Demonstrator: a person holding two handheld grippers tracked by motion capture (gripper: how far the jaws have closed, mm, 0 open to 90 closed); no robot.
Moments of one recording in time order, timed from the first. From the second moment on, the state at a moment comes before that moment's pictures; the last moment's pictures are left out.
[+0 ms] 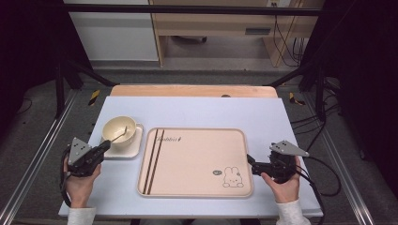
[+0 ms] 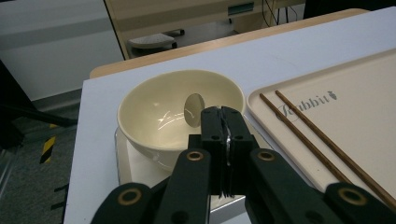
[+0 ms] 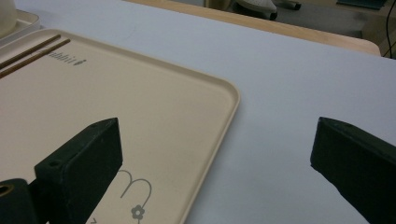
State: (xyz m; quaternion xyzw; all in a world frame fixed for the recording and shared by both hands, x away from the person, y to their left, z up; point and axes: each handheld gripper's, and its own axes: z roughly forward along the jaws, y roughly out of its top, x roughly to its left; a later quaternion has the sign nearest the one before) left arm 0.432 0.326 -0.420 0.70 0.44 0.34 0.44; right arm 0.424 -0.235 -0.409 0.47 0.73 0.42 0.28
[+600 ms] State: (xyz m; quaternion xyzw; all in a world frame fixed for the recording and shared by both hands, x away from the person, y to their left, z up) left arm 0.415 0.321 -0.397 0.68 0.43 0.36 0.47; right arm 0.423 -0.237 -0.407 0.47 0.72 0.42 0.28
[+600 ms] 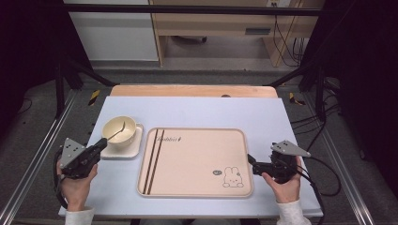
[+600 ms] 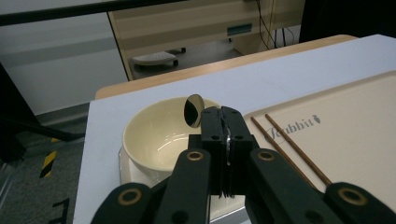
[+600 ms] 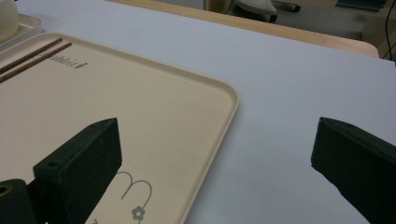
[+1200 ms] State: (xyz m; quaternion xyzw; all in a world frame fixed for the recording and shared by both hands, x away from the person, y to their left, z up) left arm 0.402 0.293 -0.381 0.69 0.39 0.36 0.49; right arm 0.422 -0.238 -0.406 0.47 0.72 0.42 0.28
